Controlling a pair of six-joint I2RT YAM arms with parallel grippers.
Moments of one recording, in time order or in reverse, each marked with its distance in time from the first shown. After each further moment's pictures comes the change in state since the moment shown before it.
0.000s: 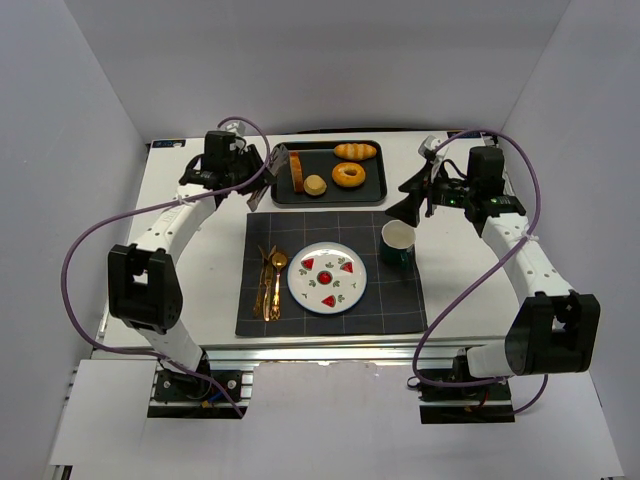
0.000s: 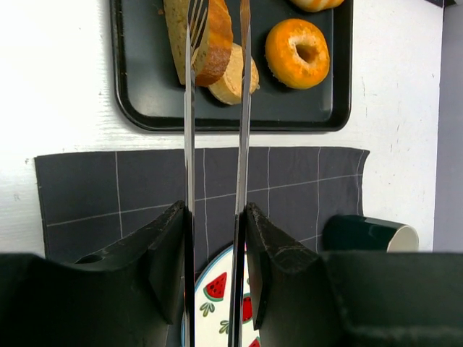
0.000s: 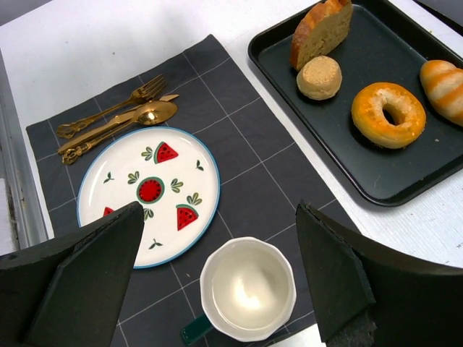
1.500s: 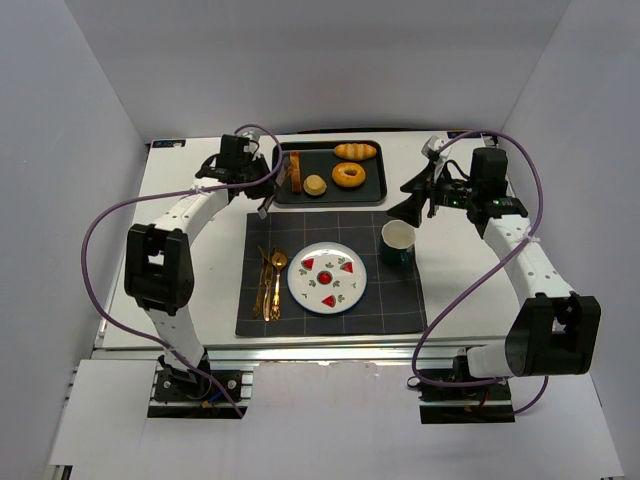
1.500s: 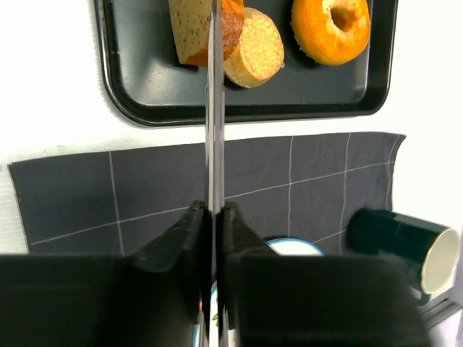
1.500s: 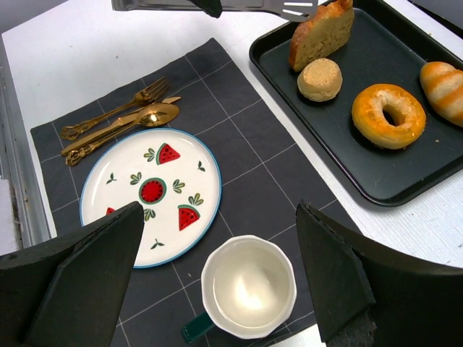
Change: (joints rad) left arm -0.026 0.152 0.064 -0.025 0.020 0.030; right arm -0.016 -0.008 -0.014 0.017 -0.023 0.012
